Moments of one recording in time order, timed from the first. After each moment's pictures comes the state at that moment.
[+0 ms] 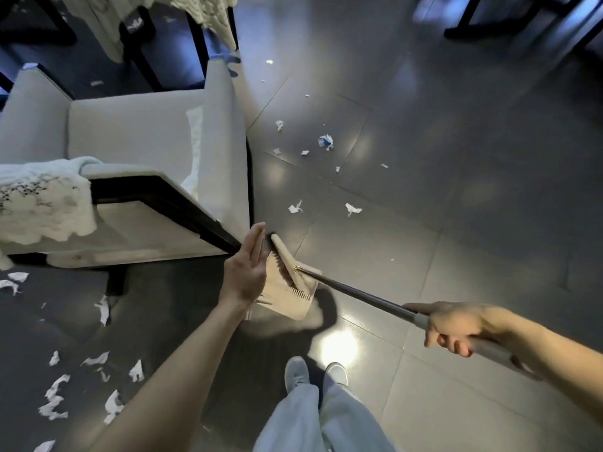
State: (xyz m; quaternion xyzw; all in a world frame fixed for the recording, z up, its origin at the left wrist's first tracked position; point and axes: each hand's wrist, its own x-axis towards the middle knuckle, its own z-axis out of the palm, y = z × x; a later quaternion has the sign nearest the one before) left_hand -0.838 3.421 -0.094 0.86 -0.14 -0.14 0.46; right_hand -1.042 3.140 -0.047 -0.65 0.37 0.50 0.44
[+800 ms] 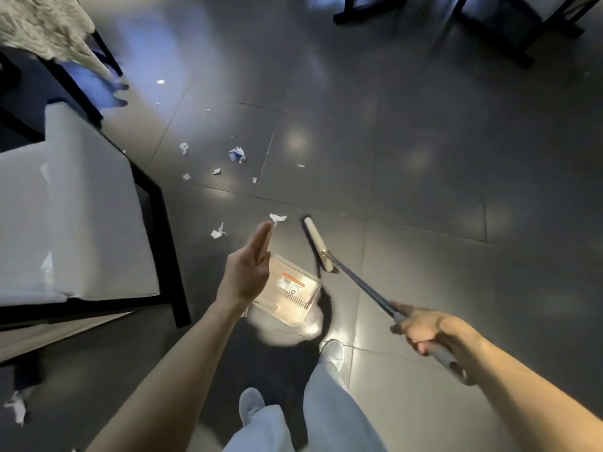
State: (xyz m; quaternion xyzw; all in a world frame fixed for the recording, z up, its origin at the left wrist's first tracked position) left_hand -0.899 3.164 -0.100 0.82 -0.30 -0.23 0.43; right_hand -1.159 2.983 -0.082 -0.63 0.48 0.39 0.47
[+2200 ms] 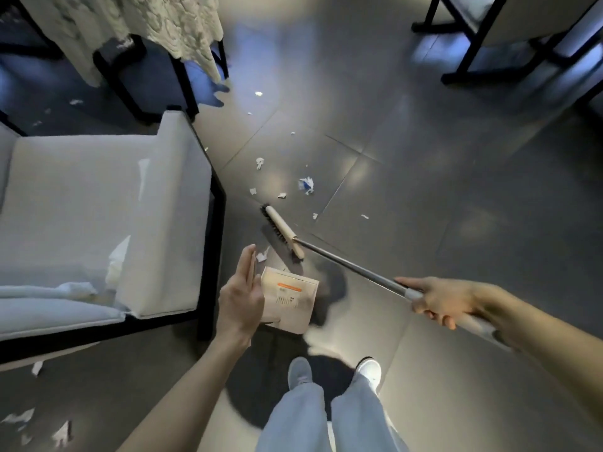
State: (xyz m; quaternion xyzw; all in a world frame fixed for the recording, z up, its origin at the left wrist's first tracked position) left_hand -0.759 3.190 -0.095 0.88 -0.06 -0.09 0.45; right_hand -0.868 2.875 -0.031 -0.74 0.29 0.47 0.39
